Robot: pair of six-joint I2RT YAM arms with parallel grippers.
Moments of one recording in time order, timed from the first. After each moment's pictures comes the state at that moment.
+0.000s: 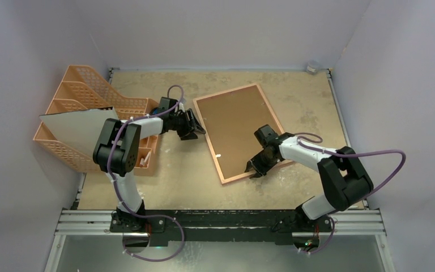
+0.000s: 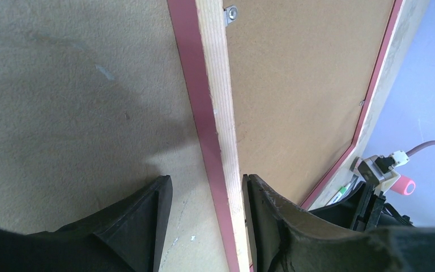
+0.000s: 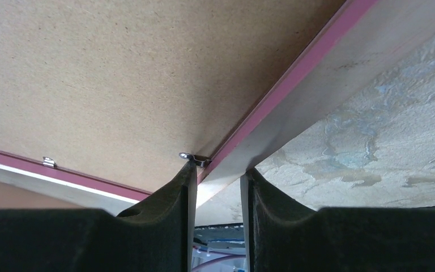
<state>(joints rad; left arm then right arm) -0.26 1.88 1.05 -0.07 0.54 -0.70 0.52 1.51 0.77 -0.67 -0.17 1.43</state>
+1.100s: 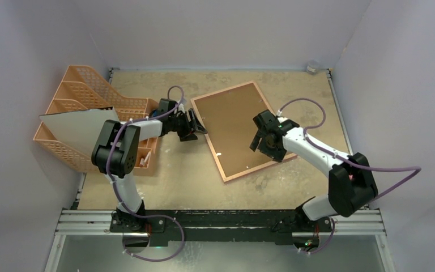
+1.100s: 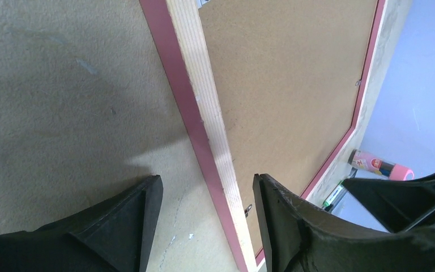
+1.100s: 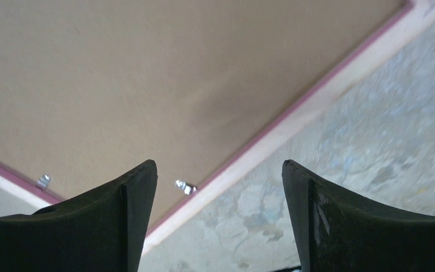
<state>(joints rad) -0.26 1.86 1.00 0.00 0.57 -0.69 0.53 1.43 0.96 -0.82 0.24 1.02</state>
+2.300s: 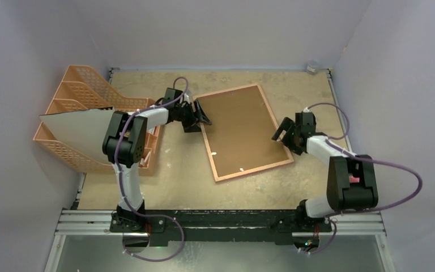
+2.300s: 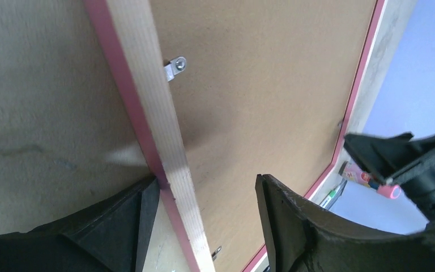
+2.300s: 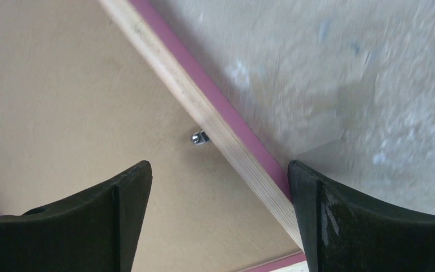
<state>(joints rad) -0.27 2.01 1.25 -0.14 0.59 -0.70 0.05 1.51 0.76 -0.23 -0.03 0.63</state>
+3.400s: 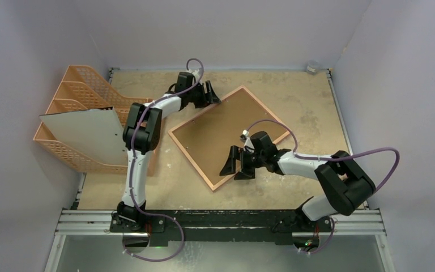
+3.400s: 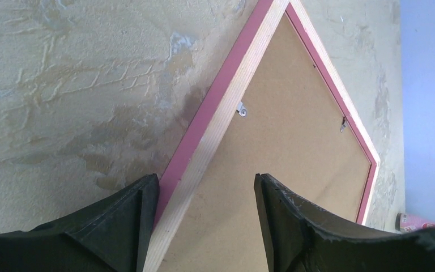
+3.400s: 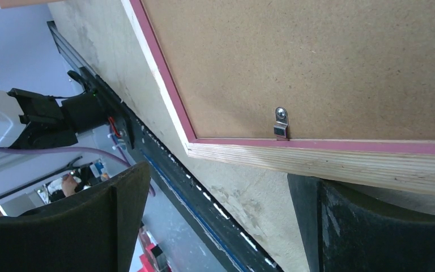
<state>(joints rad) -0.31 2.34 1.70 0.00 0.52 -0.55 0.62 1.48 0.56 0.06 -0.58 0.83</state>
